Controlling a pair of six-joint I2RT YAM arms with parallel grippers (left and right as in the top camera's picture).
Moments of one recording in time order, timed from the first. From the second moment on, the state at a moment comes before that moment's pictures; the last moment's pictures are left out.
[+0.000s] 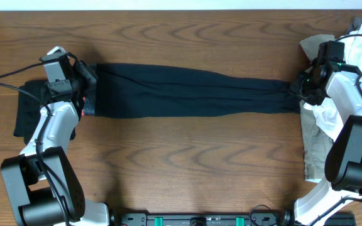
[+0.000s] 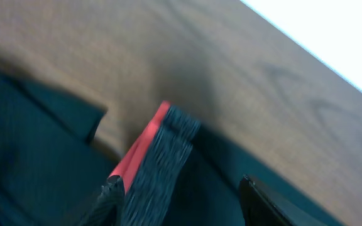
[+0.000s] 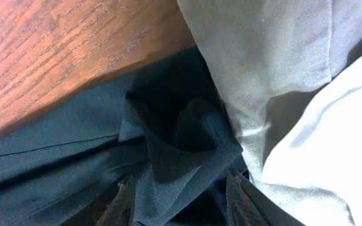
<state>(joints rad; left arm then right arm) 0.22 1.66 0.98 -0.06 0.03 -0.44 -0.20 1.89 1.32 -0.72 -0.09 0.38</state>
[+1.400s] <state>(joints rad) 0.20 1.74 0.99 -0.29 0.20 -0.41 0.28 1.90 1.38 -0.66 -0.10 -0.48</state>
